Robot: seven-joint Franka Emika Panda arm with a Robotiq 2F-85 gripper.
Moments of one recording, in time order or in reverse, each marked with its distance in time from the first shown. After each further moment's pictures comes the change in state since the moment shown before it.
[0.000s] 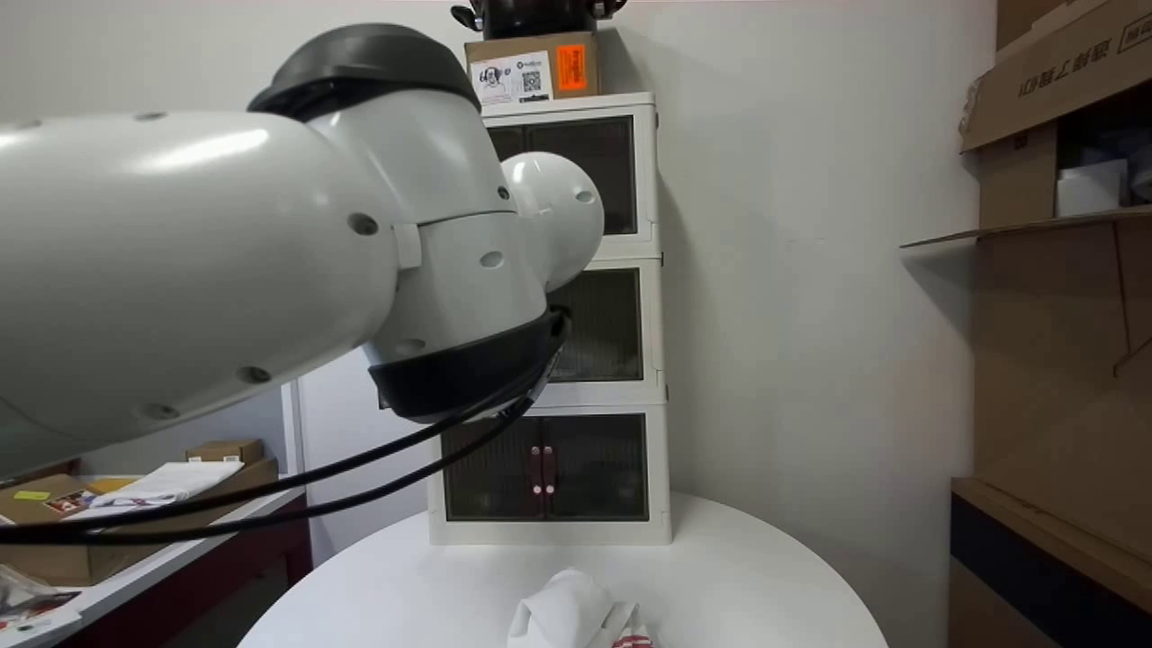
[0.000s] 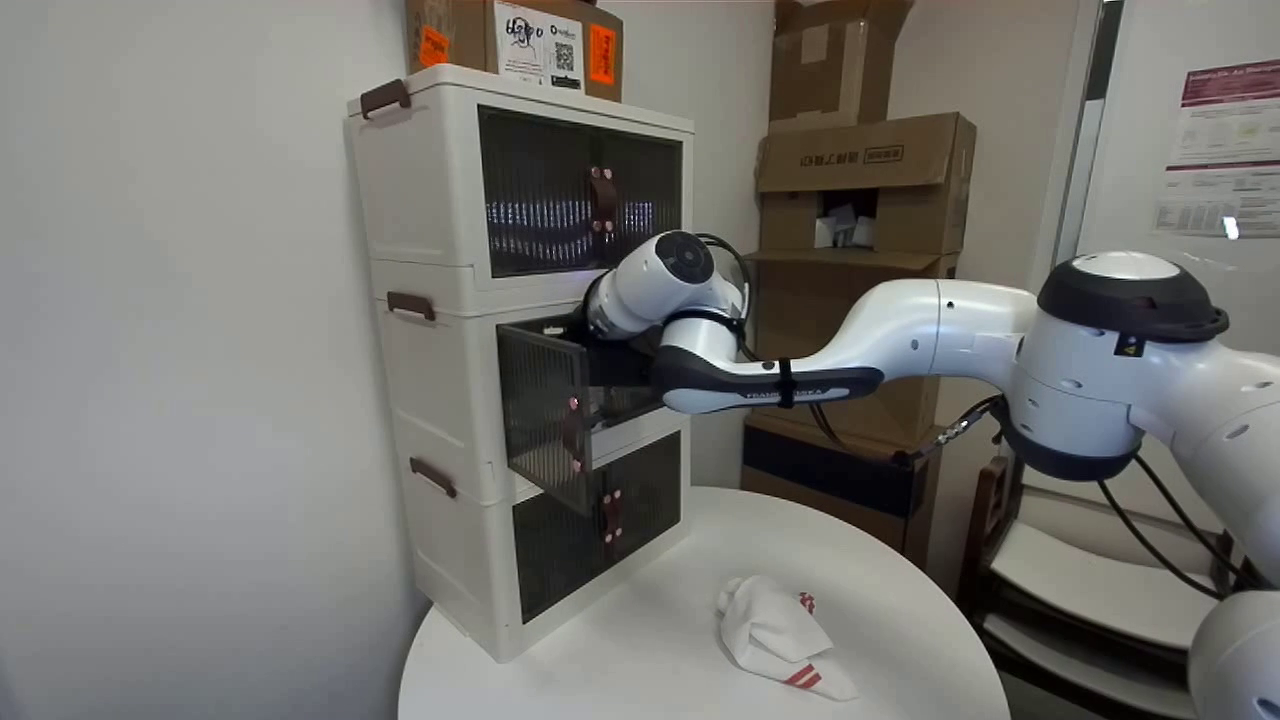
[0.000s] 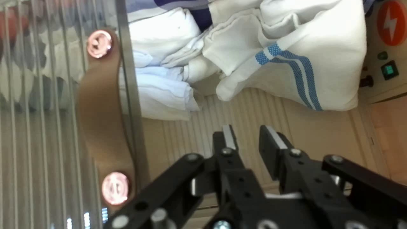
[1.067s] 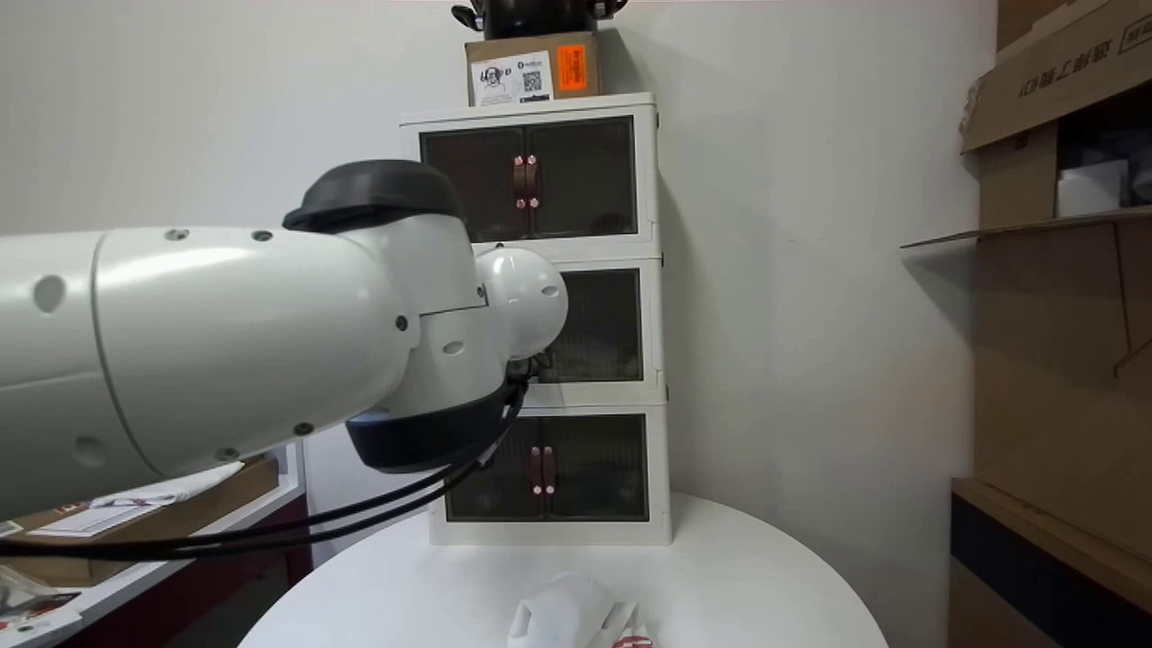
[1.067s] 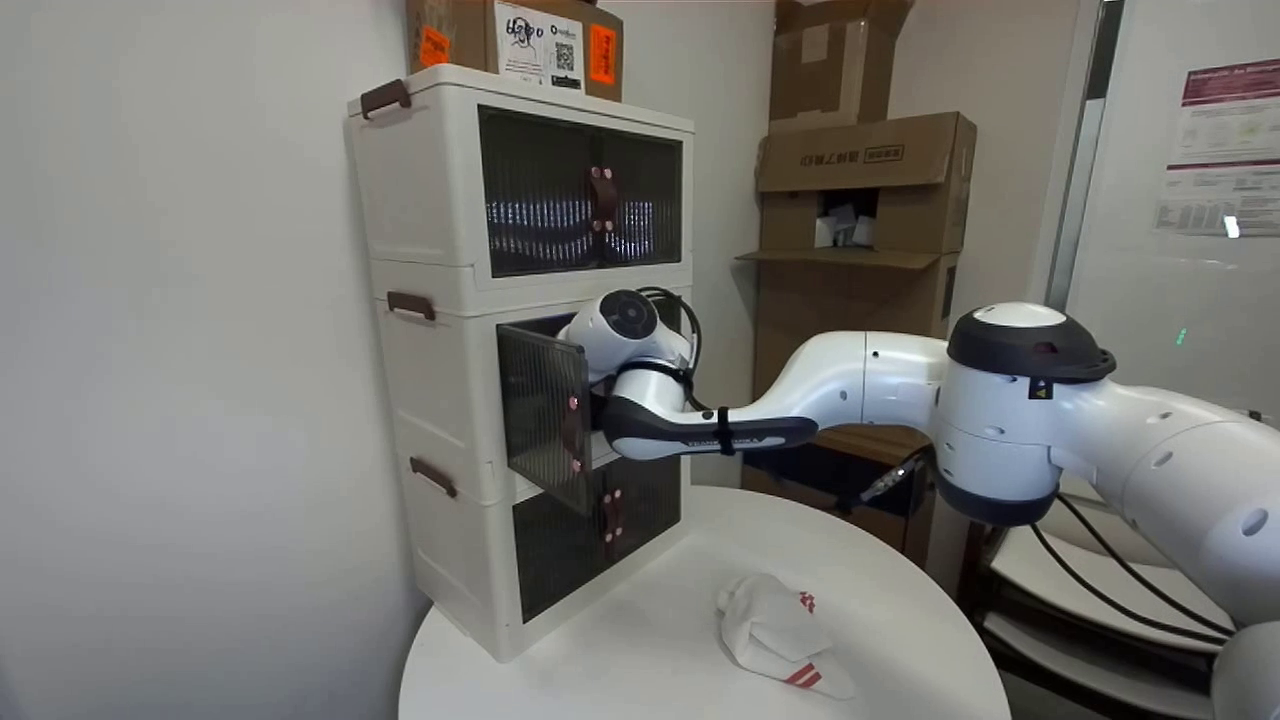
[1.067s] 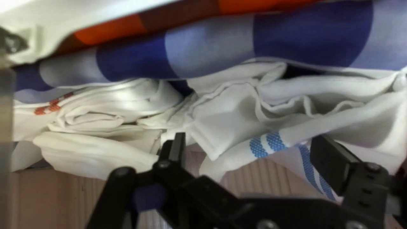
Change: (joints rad) arm 0.218 -0.137 -0.068 0.244 -0.083 0.001 -0.079
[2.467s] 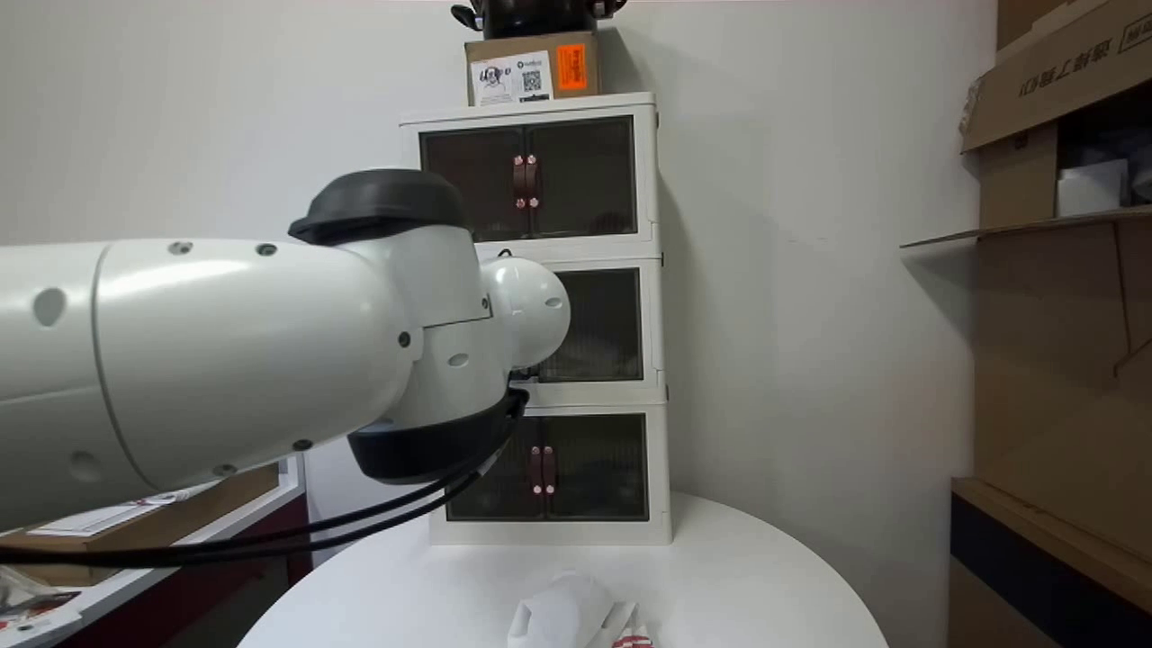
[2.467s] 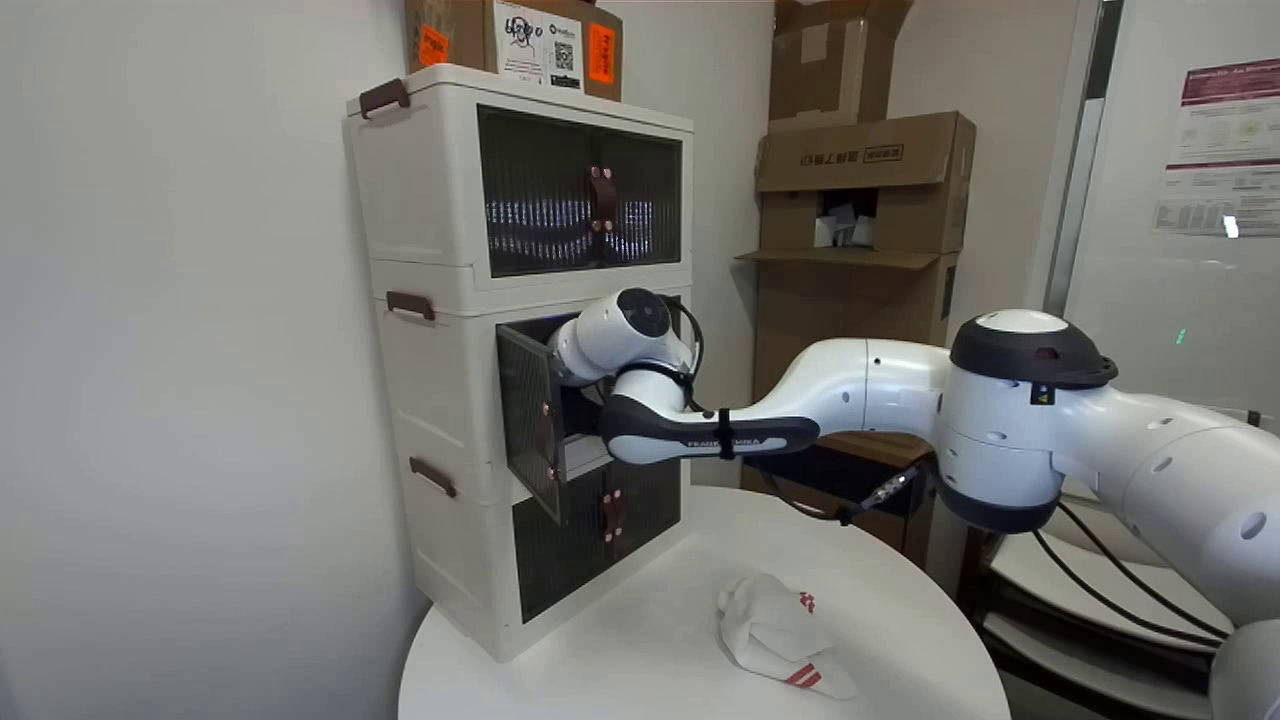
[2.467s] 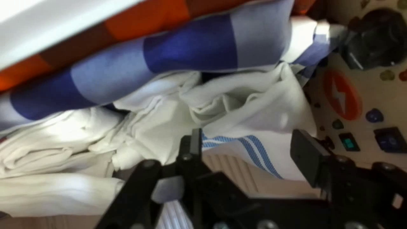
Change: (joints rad) arm -0.011 -0.025 0.015 -0.033 0.112 0.126 0.067
